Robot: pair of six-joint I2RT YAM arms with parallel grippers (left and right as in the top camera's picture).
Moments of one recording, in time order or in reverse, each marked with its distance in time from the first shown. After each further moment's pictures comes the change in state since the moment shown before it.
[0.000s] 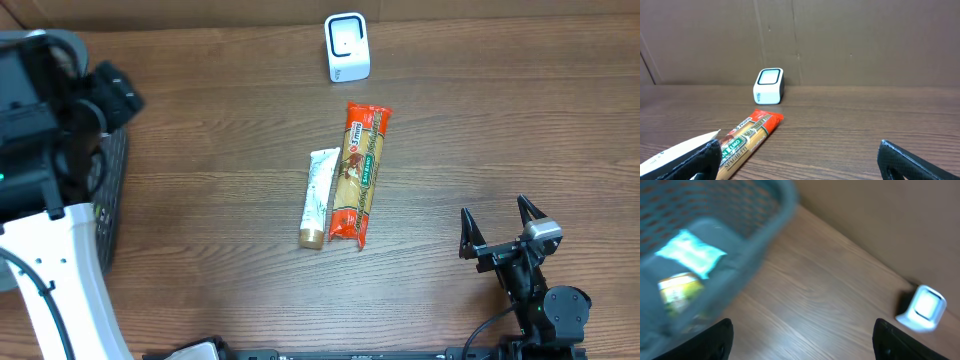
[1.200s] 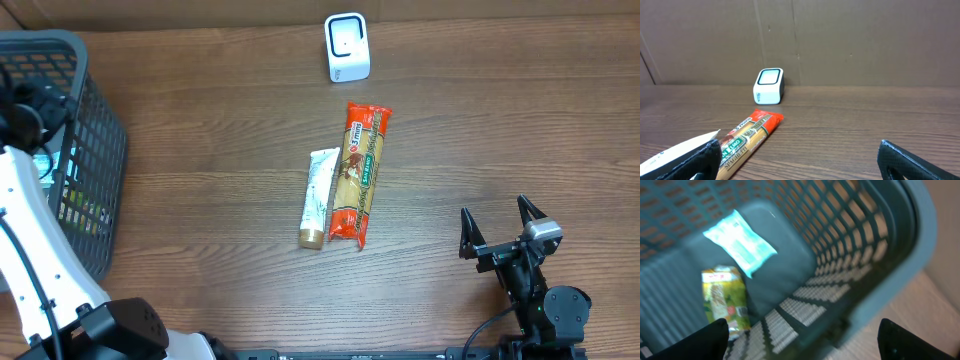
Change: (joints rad) left arm 0.283 0.247 0.037 0.048 0.033 -0.005; right arm 0.000 0.000 0.000 0.000 0.000 0.000
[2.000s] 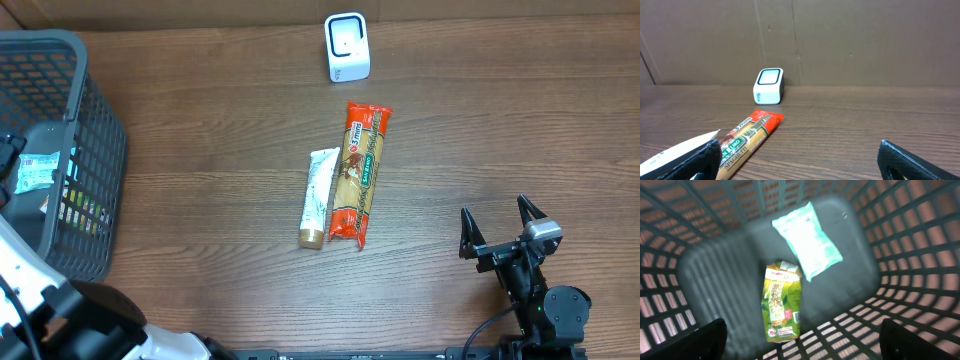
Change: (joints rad) left arm 0.230 0.103 0.008 -0.051 0.016 0.011; right arm 0.000 0.000 0.000 0.000 0.000 0.000
